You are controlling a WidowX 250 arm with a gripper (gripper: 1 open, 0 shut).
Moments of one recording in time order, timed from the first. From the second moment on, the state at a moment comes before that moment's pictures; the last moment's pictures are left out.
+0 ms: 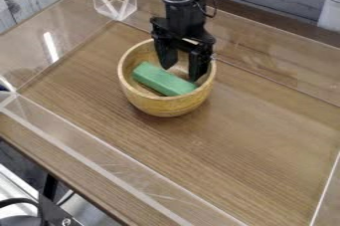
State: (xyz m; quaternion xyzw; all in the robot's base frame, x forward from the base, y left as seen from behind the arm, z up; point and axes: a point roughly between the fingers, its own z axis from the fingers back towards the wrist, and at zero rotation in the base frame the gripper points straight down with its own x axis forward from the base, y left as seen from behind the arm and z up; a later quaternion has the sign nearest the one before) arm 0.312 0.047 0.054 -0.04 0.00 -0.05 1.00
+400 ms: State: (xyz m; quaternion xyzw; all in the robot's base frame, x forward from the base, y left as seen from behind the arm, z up) arm 0.311 0.047 0.053 -0.04 0.00 -0.05 1.00
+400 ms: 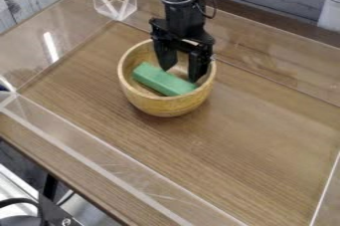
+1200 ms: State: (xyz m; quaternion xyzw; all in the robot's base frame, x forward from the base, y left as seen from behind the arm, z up) arm 0.308 0.049 0.055 -0.04 0.00 -0.03 1.00
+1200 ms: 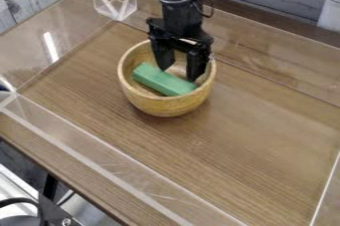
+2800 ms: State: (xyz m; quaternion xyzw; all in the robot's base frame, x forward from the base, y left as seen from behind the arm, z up) arm 0.324 0.030 0.096 -0.04 -0.05 -0.03 1.00
